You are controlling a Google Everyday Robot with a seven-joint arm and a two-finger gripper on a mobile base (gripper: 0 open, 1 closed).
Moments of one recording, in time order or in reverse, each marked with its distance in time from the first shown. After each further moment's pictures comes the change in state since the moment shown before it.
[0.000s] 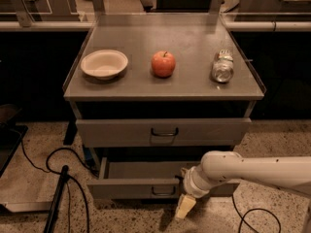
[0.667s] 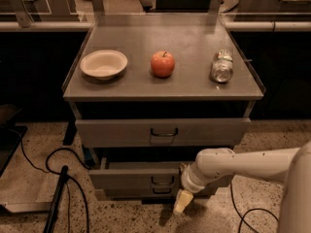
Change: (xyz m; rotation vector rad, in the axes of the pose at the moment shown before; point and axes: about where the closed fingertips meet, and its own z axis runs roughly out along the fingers) arm 0.001 -0.030 0.019 0.043 0.031 -0.004
